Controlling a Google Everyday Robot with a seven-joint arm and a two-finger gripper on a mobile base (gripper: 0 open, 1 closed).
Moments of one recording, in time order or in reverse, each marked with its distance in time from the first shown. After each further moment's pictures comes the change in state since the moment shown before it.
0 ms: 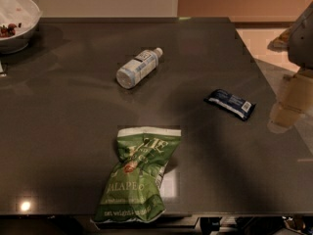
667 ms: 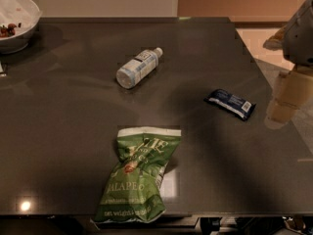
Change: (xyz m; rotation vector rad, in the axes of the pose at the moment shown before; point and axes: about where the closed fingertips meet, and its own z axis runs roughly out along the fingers) arm -0.001 -0.009 0.006 -0.005 -0.001 -0.012
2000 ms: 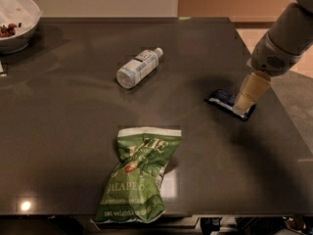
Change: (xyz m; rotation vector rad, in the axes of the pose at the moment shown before) arm 0.011 -0.077 0.115 -0.100 -0.047 0.222
